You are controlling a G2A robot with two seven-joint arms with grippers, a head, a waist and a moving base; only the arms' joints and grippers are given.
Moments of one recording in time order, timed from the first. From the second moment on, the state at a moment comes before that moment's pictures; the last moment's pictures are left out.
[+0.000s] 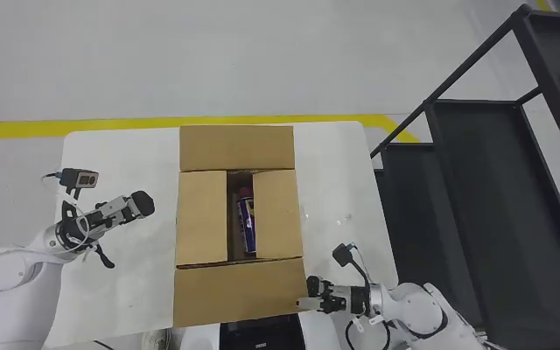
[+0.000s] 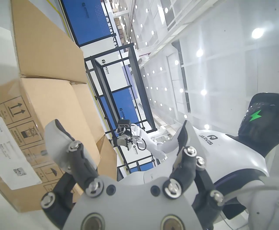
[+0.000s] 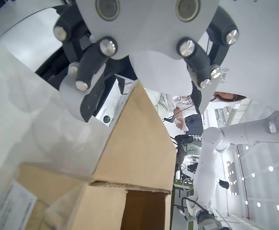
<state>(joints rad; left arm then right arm) 1.42 -0.93 -1.60 -1.45 -0.73 -0.54 -1.27 -1.99 -1.11 1.44 -1.91 -0.08 -0.54 0.96</state>
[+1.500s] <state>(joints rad) 1.00 -0.97 -1.37 -1.09 -0.48 -0.61 -1.20 -1.65 -1.13 1.15 -1.83 -0.09 -0.50 0.62</state>
